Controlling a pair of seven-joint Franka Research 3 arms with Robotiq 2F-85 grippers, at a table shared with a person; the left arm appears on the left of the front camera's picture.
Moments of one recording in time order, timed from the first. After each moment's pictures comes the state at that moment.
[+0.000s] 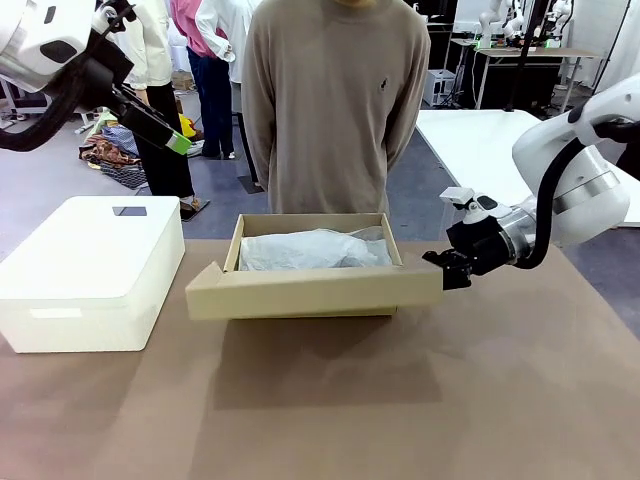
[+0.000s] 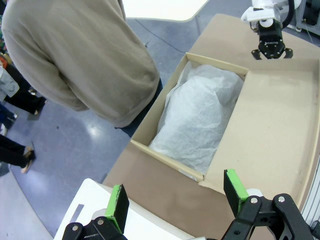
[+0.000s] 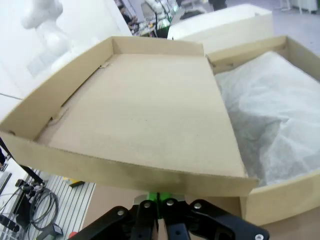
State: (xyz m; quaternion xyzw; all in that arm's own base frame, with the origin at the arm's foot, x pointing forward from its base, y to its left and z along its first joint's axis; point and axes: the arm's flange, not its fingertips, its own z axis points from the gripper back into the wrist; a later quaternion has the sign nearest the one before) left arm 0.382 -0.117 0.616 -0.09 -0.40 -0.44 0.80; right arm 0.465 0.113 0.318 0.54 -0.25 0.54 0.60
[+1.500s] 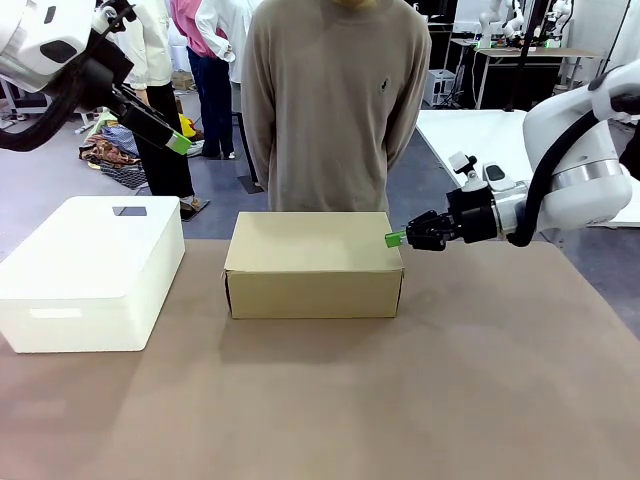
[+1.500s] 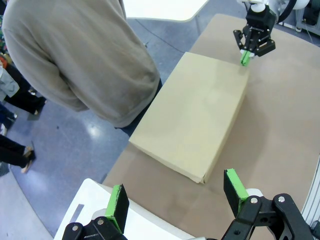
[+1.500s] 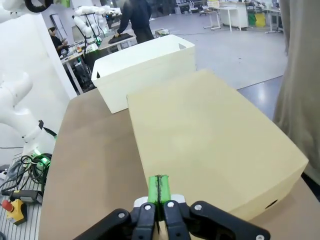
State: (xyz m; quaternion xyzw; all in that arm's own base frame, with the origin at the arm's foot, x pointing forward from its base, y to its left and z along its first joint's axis) left arm 0.382 -0.117 0.616 -0.09 -0.40 -0.44 0.80; right arm 0.488 0.121 0.362 0.42 -0.39 0.48 0.67
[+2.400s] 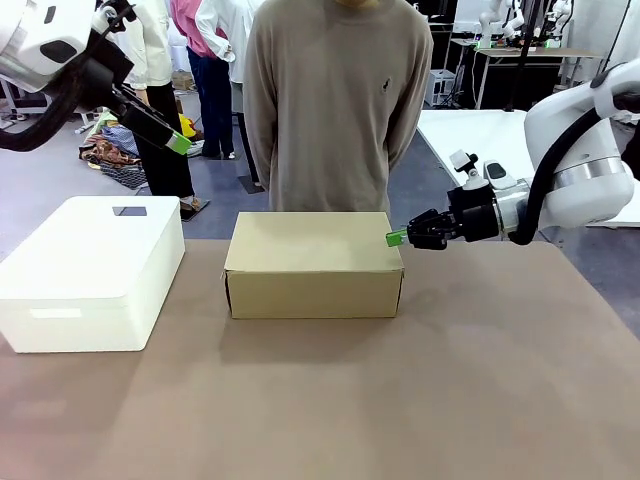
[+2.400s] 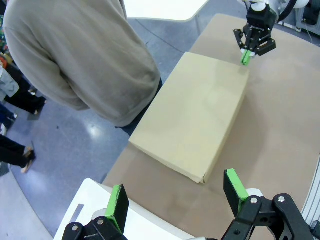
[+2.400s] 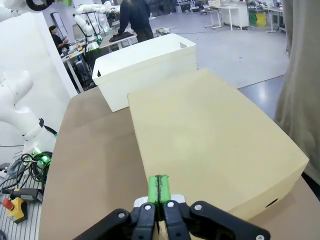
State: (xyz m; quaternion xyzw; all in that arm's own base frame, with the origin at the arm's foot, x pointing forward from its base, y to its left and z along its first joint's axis) left arm 0.382 -0.117 0.616 -0.09 -0.40 -0.44 0.80; right arm 0.487 0.120 0.360 0.42 -0.38 0.48 0.67
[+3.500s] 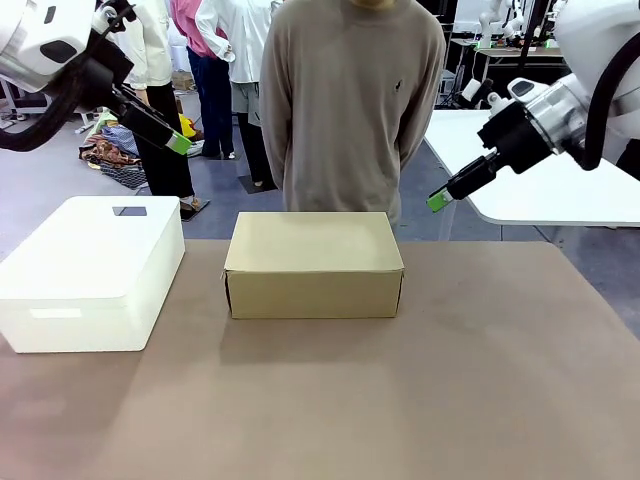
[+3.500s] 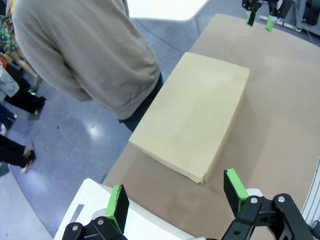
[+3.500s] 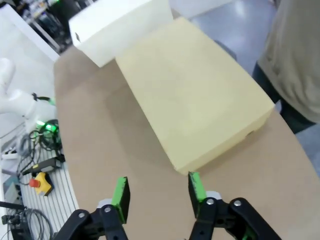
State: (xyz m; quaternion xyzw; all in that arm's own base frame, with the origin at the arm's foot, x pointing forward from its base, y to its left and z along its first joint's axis) left arm 0.382 -0.117 0.616 -0.09 -0.40 -0.44 0.80; right arm 0.472 0.100 0.506 0.30 -0.22 0.46 0.81
